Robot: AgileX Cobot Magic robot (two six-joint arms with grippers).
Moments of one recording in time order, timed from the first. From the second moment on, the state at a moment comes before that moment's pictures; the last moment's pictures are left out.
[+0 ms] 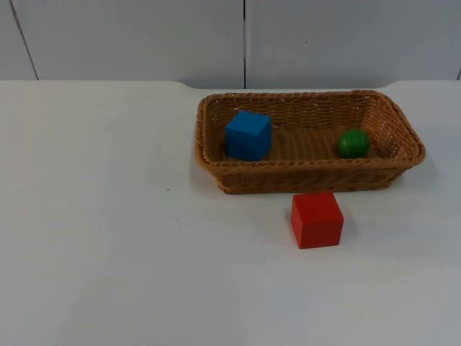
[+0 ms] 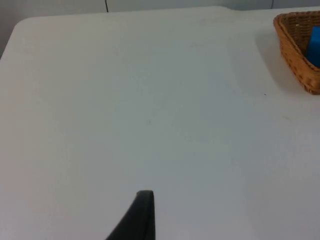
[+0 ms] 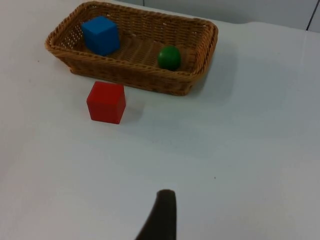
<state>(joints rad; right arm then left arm) 0.36 0.00 -0.52 -0.07 1.09 0.01 -0.06 0.00 -0.50 -0.02 1.09 0.00</state>
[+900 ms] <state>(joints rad) 0.35 0.00 -0.52 -0.08 1.09 0.01 -0.06 0.00 -0.50 -0.02 1.09 0.00</state>
